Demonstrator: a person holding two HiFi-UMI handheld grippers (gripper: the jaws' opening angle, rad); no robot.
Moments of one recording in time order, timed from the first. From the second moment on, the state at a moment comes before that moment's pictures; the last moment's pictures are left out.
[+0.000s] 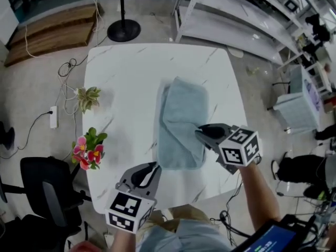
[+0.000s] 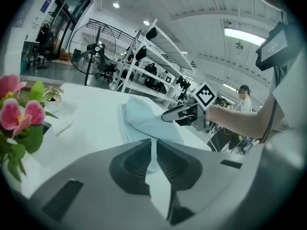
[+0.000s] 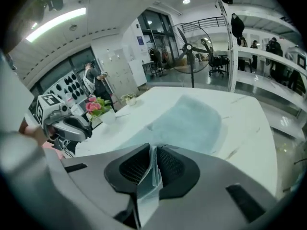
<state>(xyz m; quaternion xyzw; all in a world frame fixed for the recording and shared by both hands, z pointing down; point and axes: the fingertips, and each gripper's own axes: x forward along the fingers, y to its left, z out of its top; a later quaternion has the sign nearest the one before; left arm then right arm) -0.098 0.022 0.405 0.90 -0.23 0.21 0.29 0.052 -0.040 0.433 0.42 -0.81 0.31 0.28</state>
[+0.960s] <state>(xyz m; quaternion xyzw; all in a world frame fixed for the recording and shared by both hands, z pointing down) -0.163 0.082 0.429 0.86 -0.34 0.19 0.33 -0.099 0.015 0.503 0.27 -0.85 0.18 0.42</state>
